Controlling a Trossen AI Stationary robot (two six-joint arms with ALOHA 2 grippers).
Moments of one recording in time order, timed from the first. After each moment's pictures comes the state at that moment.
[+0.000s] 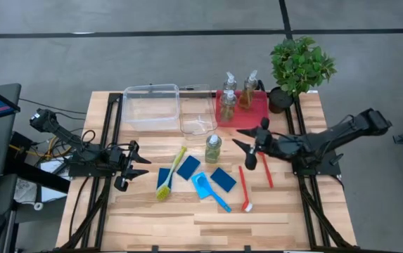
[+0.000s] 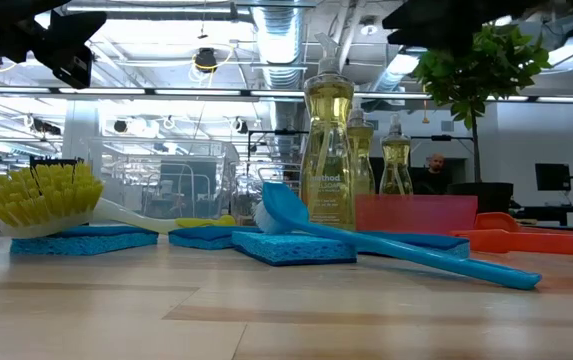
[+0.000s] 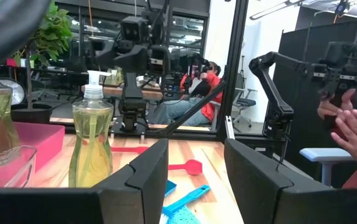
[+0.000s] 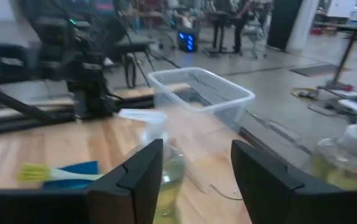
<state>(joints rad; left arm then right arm) -0.60 0.40 0.01 0.57 -0.42 -0.01 0.30 0.80 0.55 0.22 0.73 0.07</state>
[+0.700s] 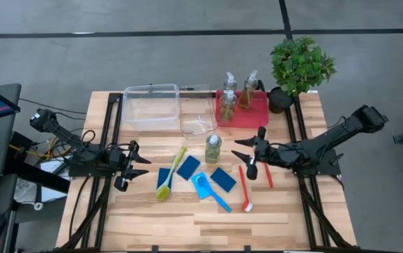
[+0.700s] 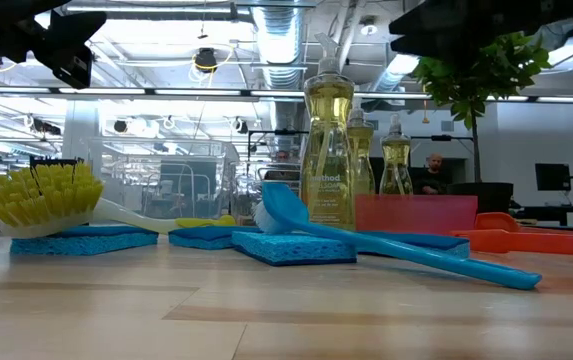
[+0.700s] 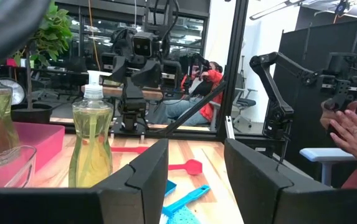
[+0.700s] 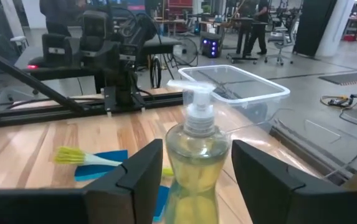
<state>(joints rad) -0.60 0.39 0.01 0.57 -0.42 -0.01 0.40 0.85 0.44 0.42 0.73 0.05</state>
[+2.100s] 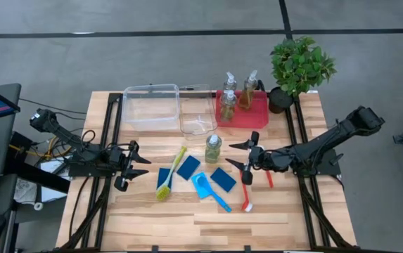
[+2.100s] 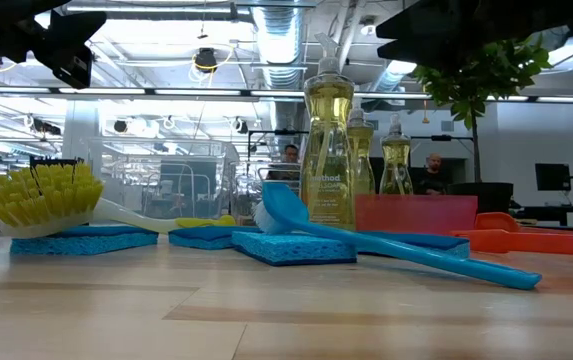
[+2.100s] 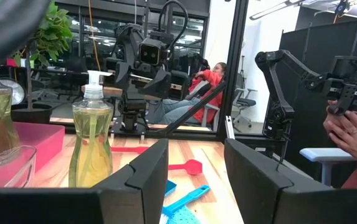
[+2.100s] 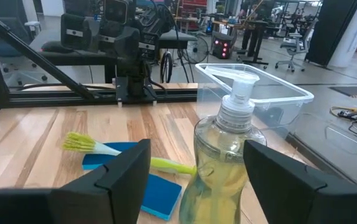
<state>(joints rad) -0.60 0.39 0.01 0.57 -0.42 -0.01 0.39 0.97 0.44 0.53 0.68 -0.01</state>
